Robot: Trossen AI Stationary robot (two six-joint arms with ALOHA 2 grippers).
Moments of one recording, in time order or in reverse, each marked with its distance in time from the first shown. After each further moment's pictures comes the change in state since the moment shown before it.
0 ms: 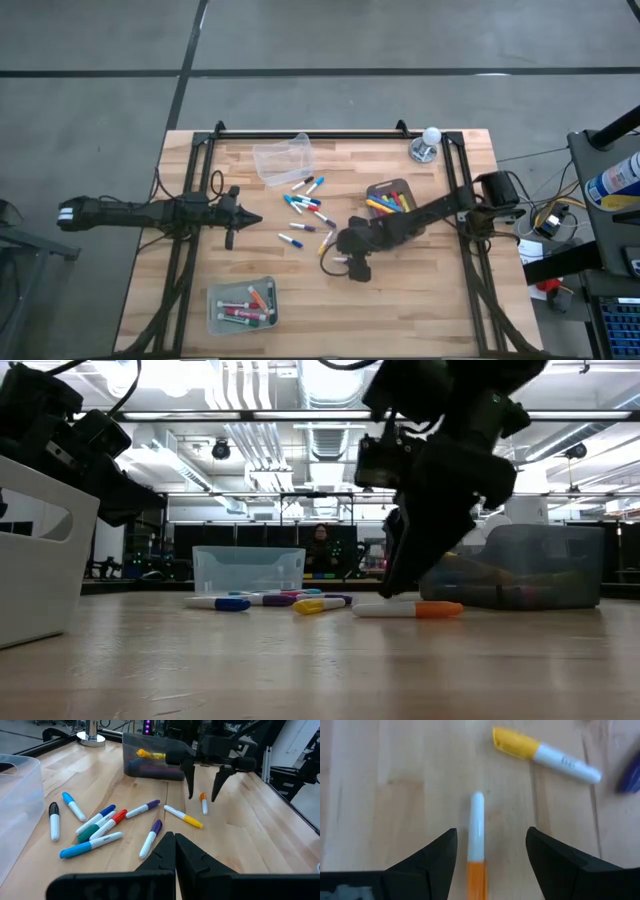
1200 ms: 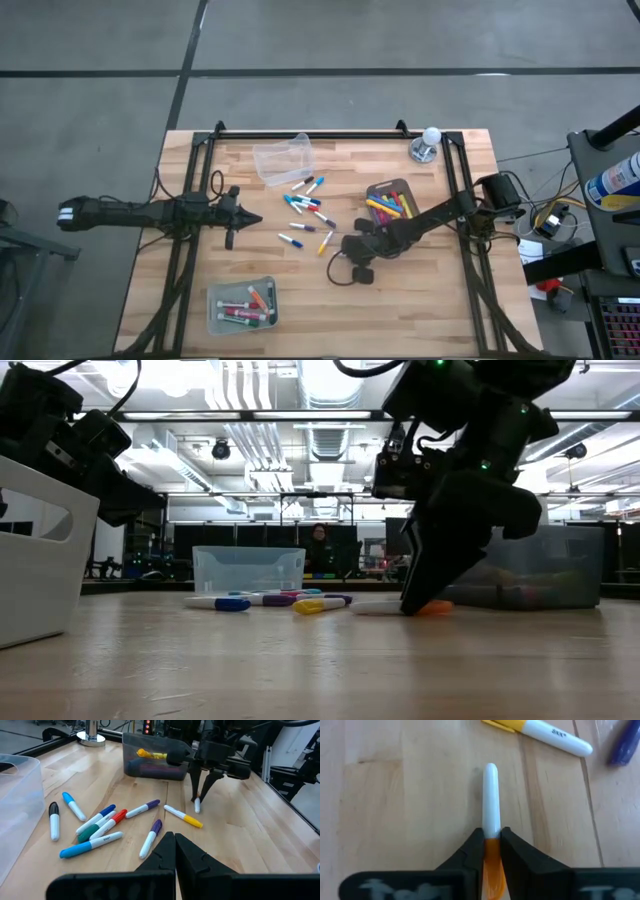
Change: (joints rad) left arm 0.000 0.000 0.000 -0.001 0.000 0.000; right arm 0.048 0.000 -0.067 0.045 0.123 0.045
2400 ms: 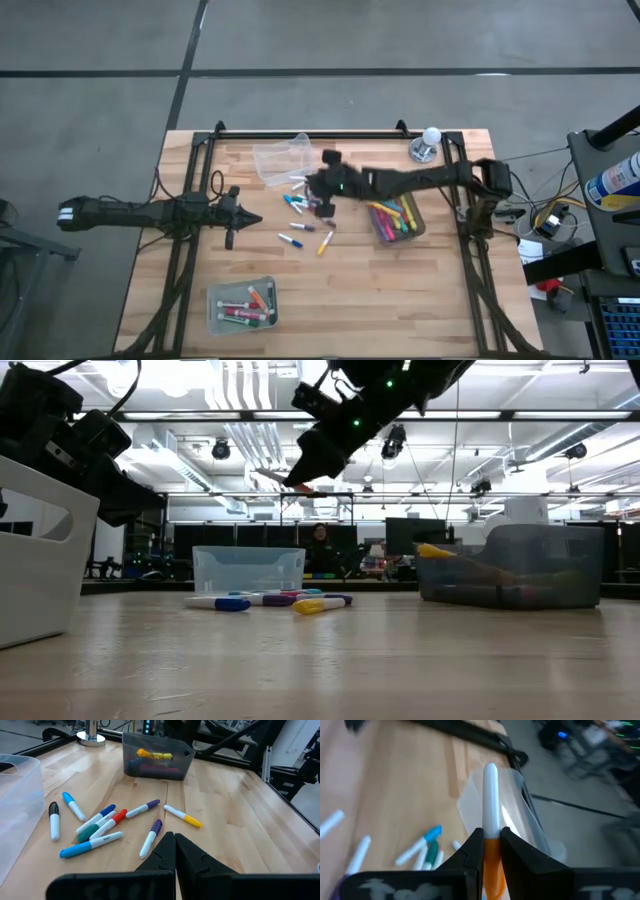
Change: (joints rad) left arm 0.000 0.000 0.000 0.000 0.000 0.000; right arm -0.338 0.000 0.350 0.186 0.188 -0.679
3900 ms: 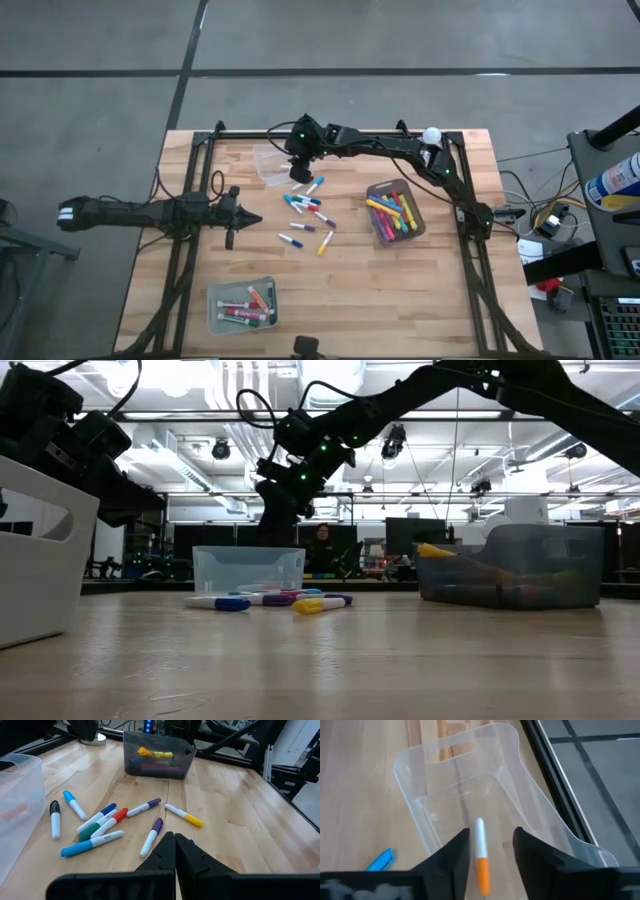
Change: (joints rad) left arm 0.000 0.002 0.000 -0.004 -0.003 0.000; right arm -0.282 0.494 0.698 -0.441 -0.366 0.162
